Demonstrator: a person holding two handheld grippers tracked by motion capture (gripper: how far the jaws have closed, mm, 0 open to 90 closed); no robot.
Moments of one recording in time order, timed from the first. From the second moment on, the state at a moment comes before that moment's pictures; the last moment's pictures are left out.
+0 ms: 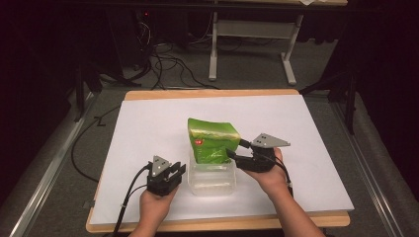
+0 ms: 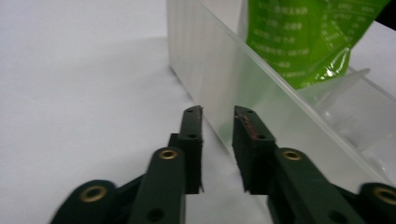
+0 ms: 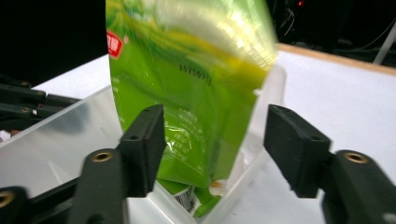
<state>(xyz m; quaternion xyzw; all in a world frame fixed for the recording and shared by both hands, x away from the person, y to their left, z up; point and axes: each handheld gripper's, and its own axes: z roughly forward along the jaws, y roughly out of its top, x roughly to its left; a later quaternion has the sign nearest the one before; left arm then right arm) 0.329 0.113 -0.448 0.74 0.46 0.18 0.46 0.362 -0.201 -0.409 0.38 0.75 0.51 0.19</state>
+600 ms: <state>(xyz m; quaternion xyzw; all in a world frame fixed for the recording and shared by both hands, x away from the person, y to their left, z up) 0.320 0.211 -0.429 0.74 0.47 0.22 0.43 0.333 -0.284 -0.399 0.42 0.72 0.49 0.26</state>
